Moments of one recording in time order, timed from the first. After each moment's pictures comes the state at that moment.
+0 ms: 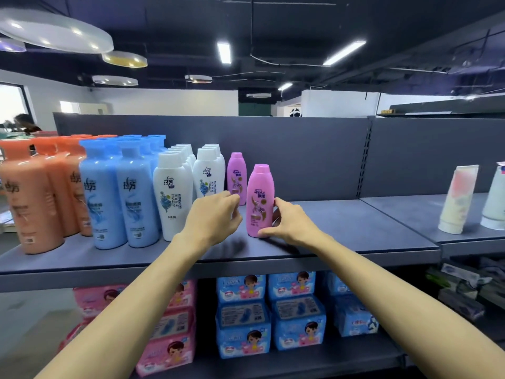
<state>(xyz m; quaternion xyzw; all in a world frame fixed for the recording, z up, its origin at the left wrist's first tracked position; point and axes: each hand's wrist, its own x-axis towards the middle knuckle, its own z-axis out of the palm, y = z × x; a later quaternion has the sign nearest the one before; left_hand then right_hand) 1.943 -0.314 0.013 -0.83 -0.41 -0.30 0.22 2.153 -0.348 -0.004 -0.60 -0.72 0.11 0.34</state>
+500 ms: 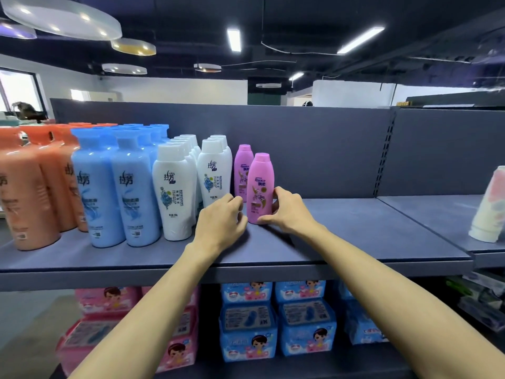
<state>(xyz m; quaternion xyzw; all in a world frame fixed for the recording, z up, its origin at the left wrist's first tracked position) 1.955 -0.277 -0.024 -0.80 -0.46 -0.36 0.16 2.143 -0.282 -0.011 -0.63 -0.68 0.09 0.37</state>
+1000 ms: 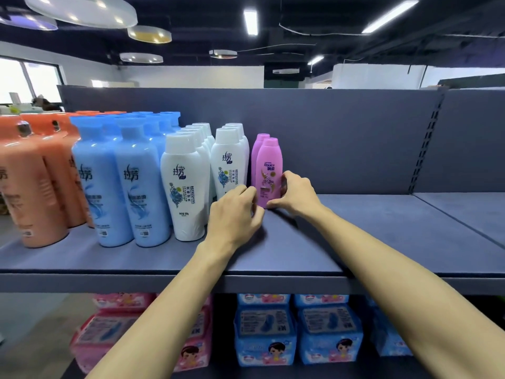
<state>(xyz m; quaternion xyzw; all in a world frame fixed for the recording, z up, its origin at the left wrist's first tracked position) 1.954 -0.261 -0.024 -0.78 -0.47 -0.39 0.14 2.133 -0.213 -0.008 -0.64 -0.67 0.10 0.36</state>
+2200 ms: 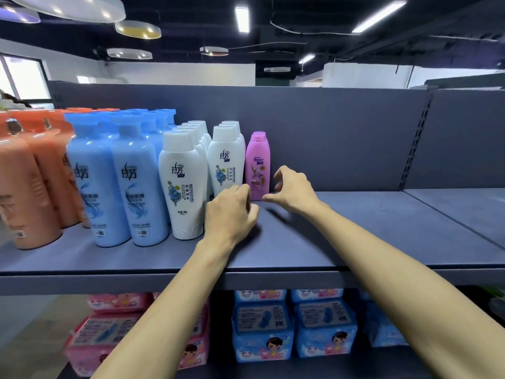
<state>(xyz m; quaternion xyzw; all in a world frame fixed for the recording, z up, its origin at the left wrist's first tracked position) 1.954 -0.260 -0.024 -0.76 -0.51 -0.38 0.13 2.126 -0.231 0.005 -0.67 -0.66 0.06 0.33</state>
